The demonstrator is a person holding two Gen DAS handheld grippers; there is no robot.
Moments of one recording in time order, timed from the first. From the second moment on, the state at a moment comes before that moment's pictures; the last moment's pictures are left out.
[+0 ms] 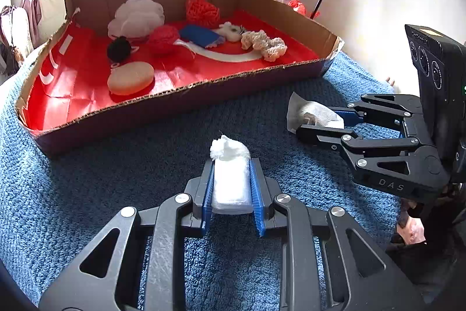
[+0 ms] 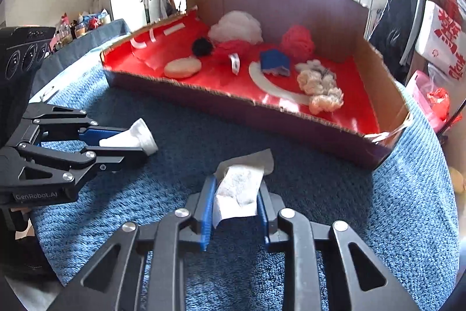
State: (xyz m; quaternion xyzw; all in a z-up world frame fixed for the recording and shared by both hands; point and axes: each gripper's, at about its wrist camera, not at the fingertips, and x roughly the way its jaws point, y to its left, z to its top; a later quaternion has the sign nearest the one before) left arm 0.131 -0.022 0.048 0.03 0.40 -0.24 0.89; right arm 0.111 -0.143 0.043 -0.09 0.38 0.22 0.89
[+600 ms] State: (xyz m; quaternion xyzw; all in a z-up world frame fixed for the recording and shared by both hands) left arm 0.191 -0.027 0.089 0.03 0.37 -0.25 0.89; right arm 0.151 -0.146 0.093 -0.07 0.33 0.24 0.91
